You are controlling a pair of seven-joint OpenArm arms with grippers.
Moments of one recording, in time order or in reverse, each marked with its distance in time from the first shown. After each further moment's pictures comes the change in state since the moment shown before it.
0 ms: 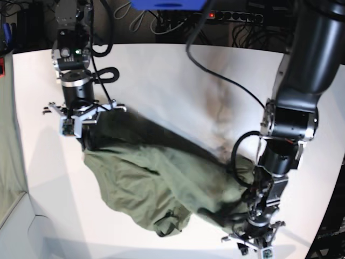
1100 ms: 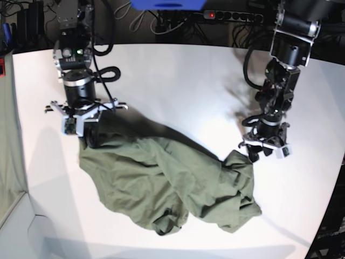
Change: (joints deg) left arm 42.8 -10.9 1.5 37.1 -23.0 0.4 5.7; right arm -0.1 -0.1 -0.3 -1.2 0.0 -0.2 0.1
